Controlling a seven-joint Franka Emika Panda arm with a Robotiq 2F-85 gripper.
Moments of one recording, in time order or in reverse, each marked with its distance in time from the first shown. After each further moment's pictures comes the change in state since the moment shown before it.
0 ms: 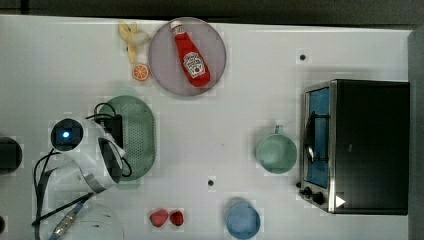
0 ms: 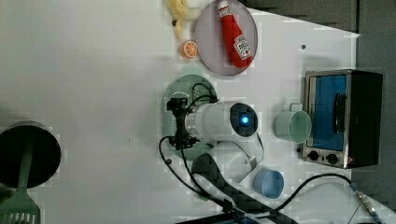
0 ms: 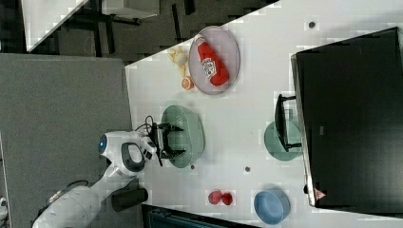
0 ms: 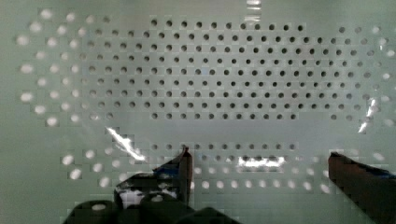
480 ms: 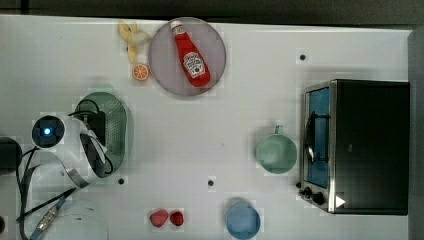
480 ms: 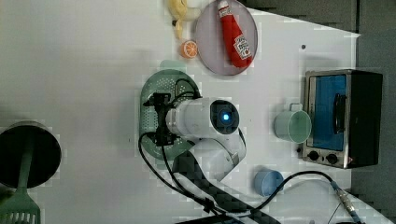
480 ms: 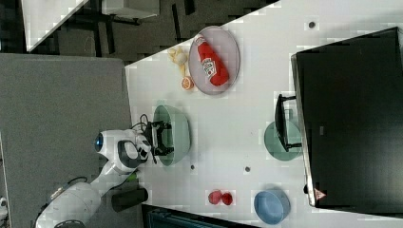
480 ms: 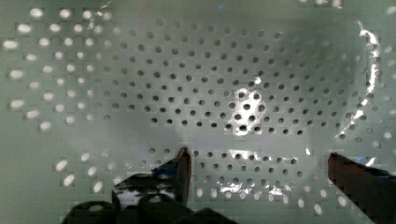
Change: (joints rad) arm 0.058 0.082 -0.006 0.127 0.031 -0.008 0.069
